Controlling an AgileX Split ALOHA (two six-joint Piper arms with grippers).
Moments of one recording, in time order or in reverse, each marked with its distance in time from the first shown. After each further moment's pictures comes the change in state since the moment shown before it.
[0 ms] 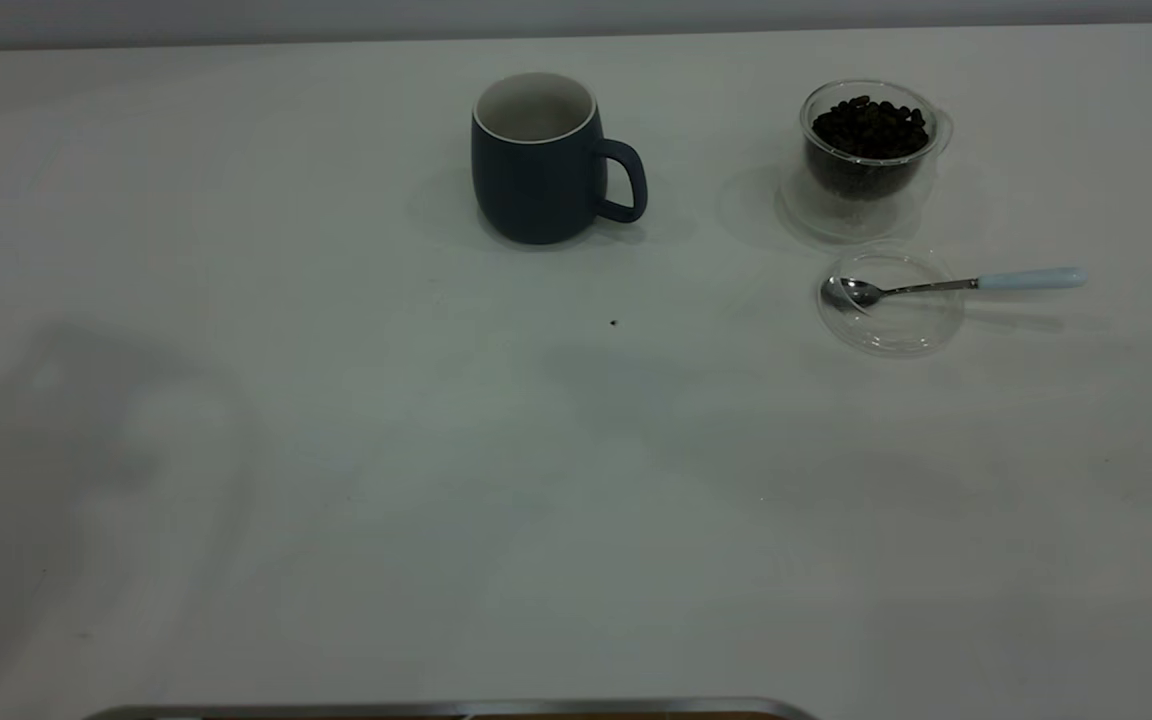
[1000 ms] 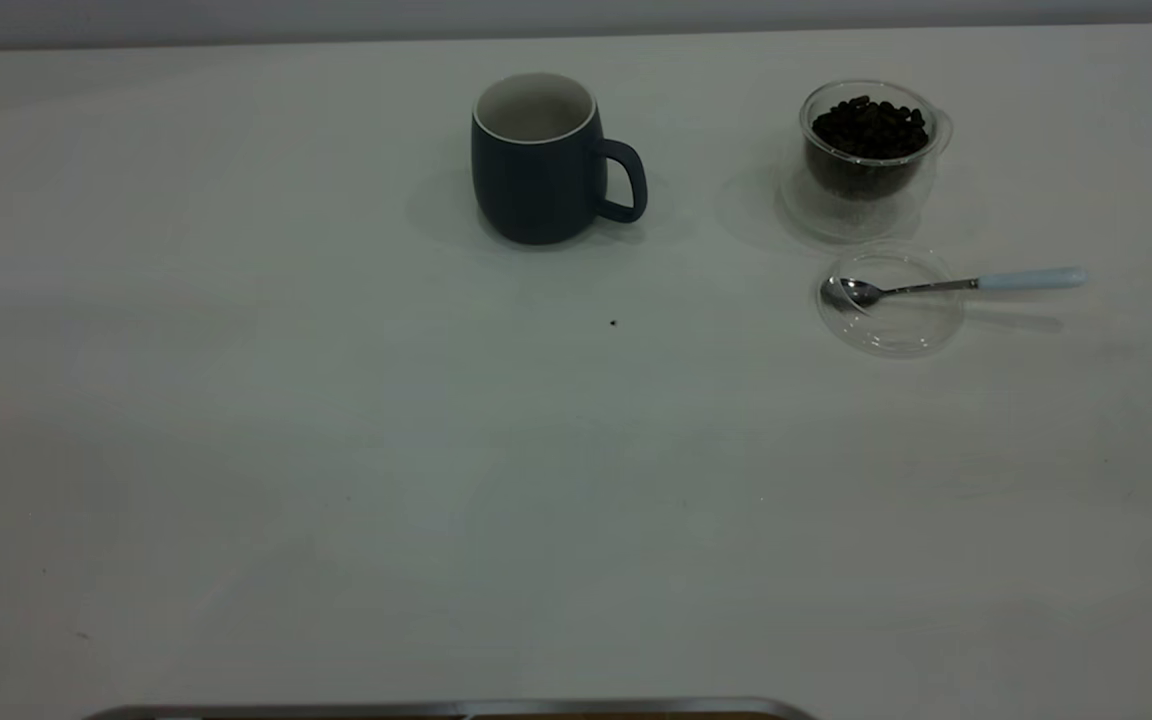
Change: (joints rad) left arm 0.000 -0.954 0.978 -0.251 -0.060 -0.164; right arm 0.000 0.000 0.000 0.000 0.000 0.000
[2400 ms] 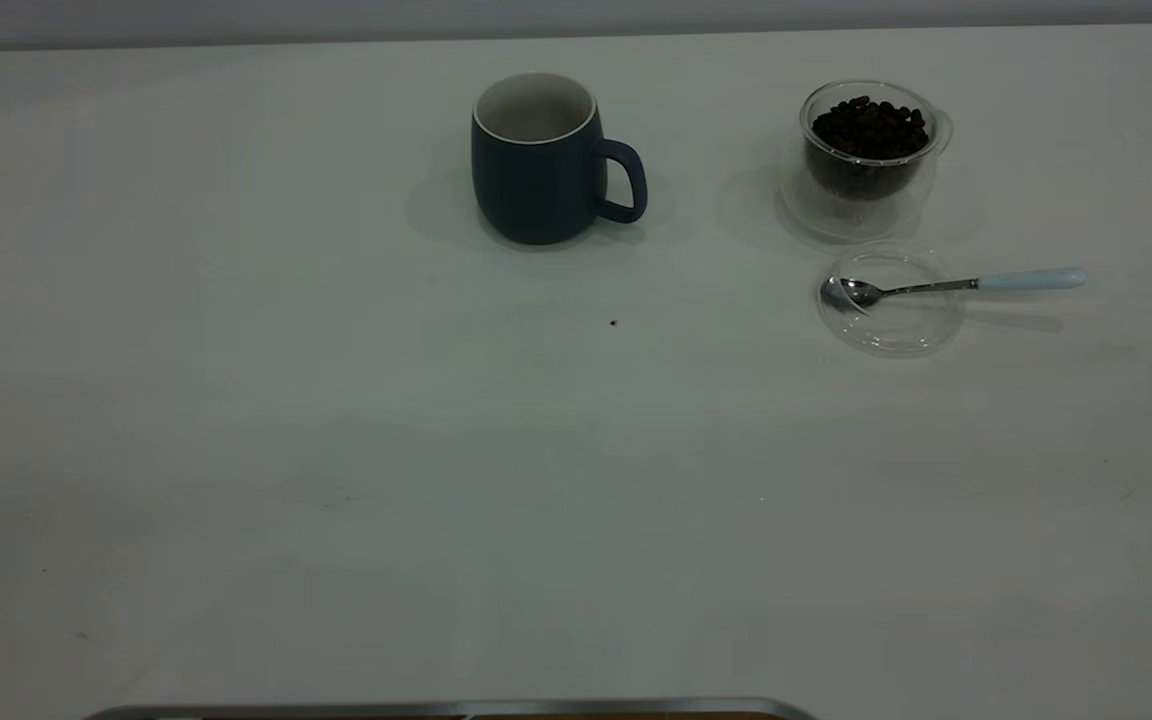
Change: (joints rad) left arm 0.322 -0.396 0.017 -0.018 0.036 0.023; right arm 0.000 0.000 0.000 0.000 0.000 0.000
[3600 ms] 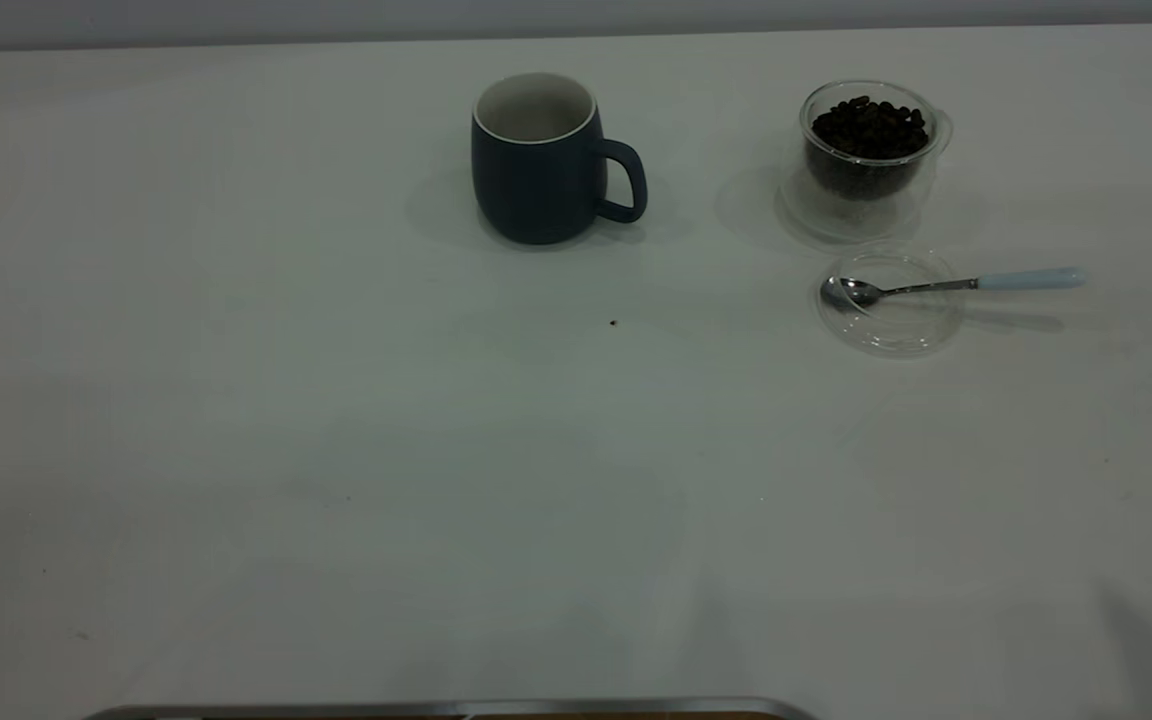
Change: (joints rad) left arm 0.001 0.000 0.000 0.000 0.001 0.000; right arm 0.000 0.668 -0.002 0.349 -0.551 -0.119
